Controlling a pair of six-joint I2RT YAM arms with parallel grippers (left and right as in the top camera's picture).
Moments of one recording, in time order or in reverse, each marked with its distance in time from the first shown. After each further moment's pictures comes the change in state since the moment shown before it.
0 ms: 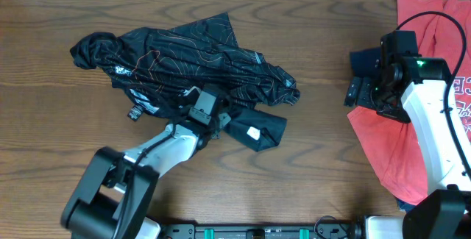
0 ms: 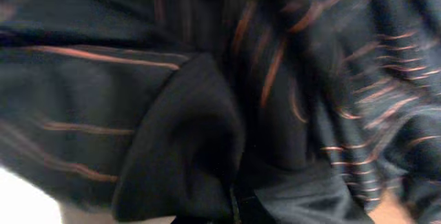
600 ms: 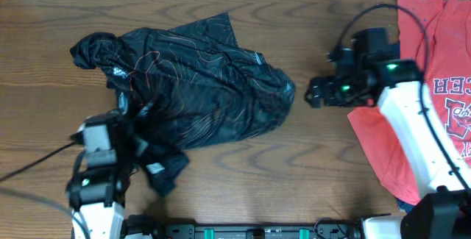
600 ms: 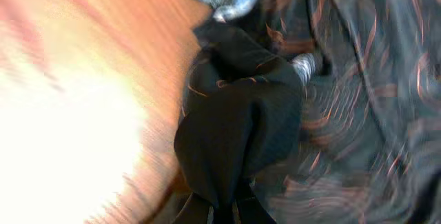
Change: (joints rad) left arm 0.623 -0.813 -0.034 -0.687 -0.045 0.327; right arm 0.177 0.001 -0.038 0.189 -0.351 -0.214
